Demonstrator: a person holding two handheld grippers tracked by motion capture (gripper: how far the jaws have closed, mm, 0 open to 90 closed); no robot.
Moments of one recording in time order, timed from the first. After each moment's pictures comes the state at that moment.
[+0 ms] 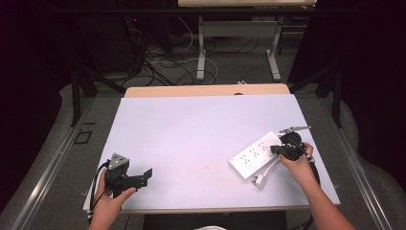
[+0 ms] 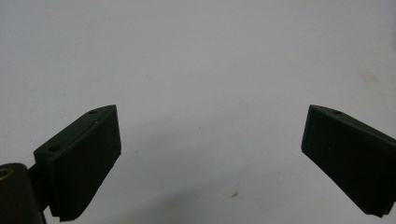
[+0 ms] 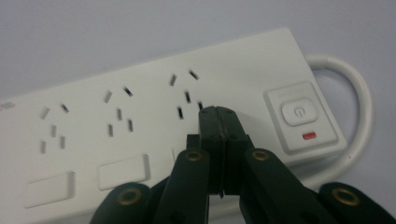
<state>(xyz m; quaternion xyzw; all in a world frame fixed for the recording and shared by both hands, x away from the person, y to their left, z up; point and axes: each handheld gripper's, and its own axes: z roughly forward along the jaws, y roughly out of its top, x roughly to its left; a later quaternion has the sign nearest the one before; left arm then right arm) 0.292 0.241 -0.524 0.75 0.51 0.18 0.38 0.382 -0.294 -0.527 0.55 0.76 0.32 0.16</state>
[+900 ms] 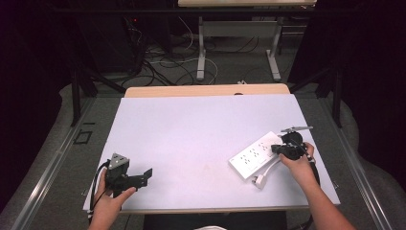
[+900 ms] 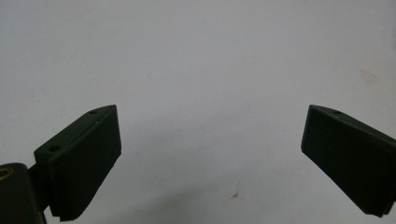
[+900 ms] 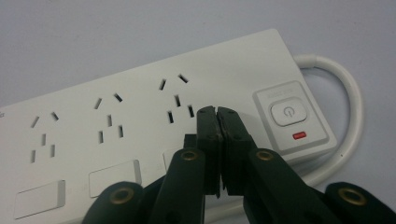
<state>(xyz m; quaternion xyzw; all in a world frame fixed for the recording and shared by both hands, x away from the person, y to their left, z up) 0.293 0.242 -0.524 0.75 0.51 0.18 0.38 0.382 -0.297 -0.527 0.56 0.75 0.32 0.15</state>
